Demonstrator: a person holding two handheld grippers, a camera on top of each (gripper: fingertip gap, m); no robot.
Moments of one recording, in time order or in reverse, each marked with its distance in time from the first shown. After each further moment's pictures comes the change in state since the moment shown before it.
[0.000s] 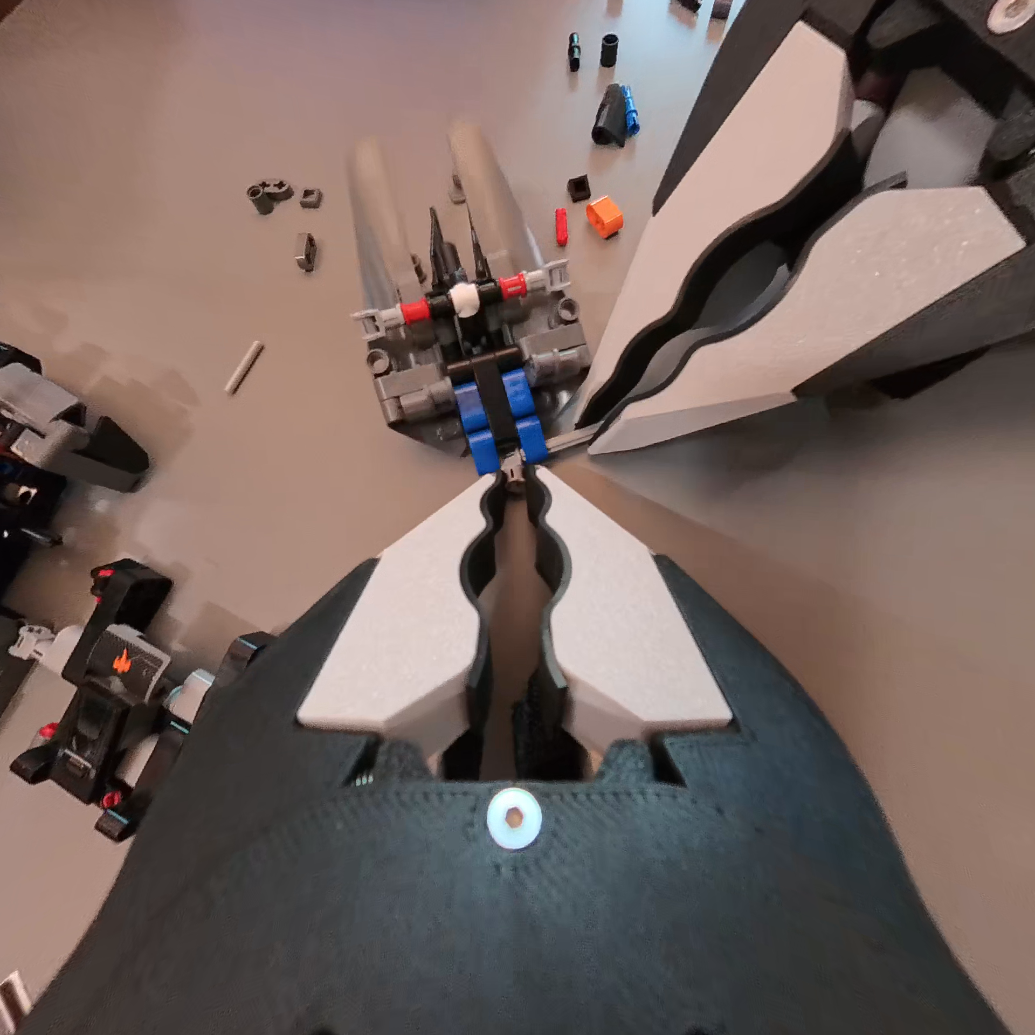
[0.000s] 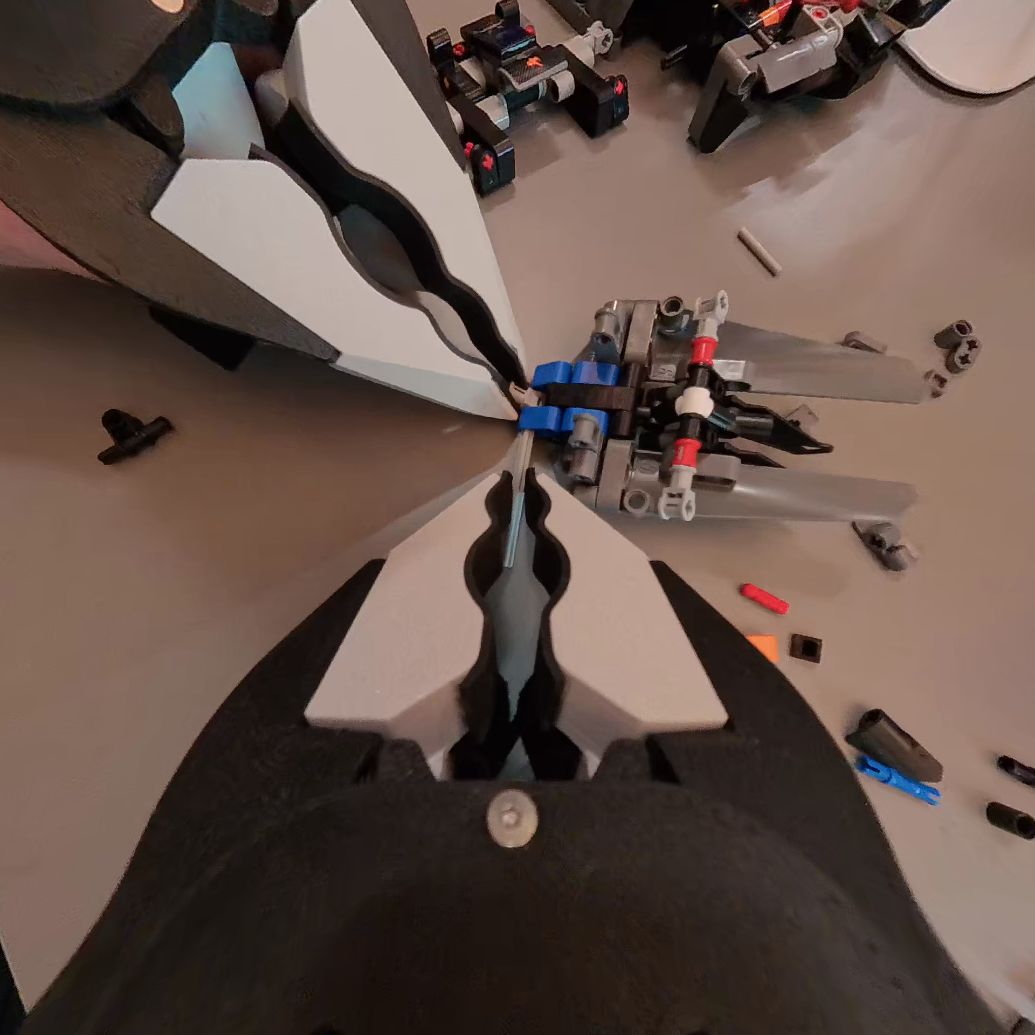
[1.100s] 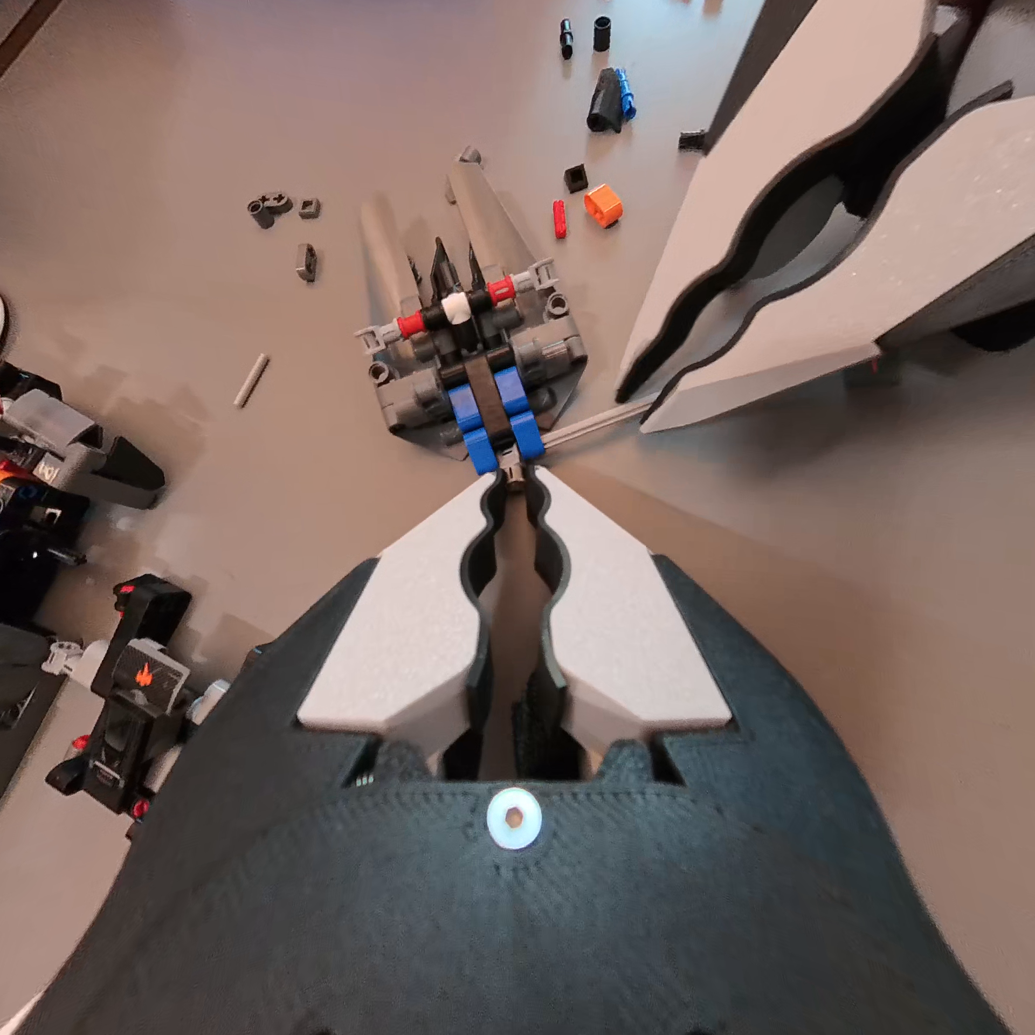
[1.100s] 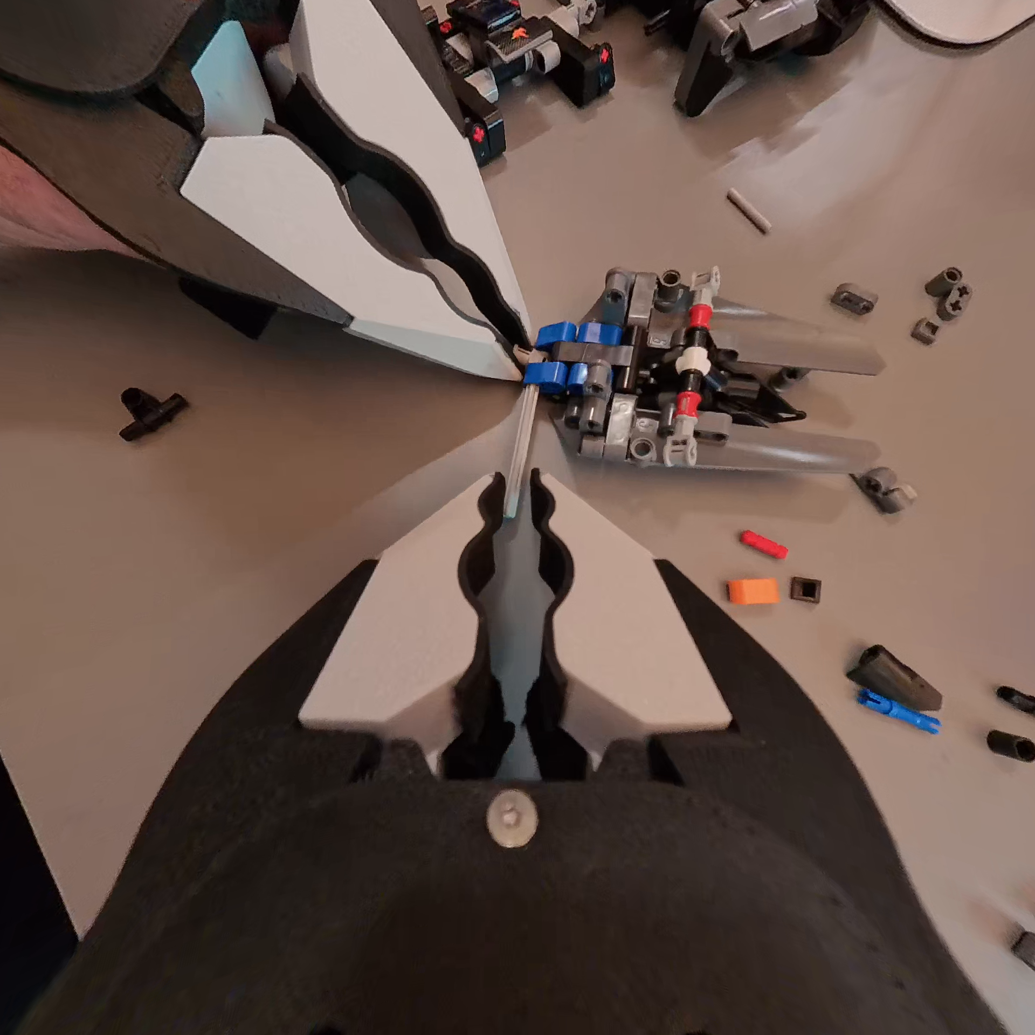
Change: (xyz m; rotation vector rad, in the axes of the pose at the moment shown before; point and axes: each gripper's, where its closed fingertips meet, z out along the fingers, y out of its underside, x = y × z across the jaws) left arm -0.002 0.001 0.002 -0.006 -0.014 0.059; right arm -0.001 0.009 -0.012 -0.010 0.009 0.041
